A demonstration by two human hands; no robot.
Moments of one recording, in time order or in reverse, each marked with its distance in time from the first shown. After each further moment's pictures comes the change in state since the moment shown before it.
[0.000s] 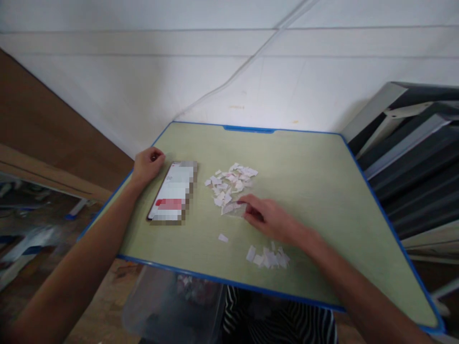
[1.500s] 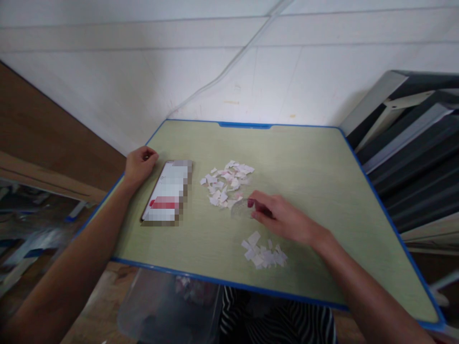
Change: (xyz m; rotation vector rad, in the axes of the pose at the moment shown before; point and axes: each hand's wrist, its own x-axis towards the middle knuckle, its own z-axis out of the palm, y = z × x) left_hand 0.002 -0.003 -0.001 -0.044 0.021 -0.039; right_hand -0.013 0.000 -0.020 0.061 -0.047 0.054
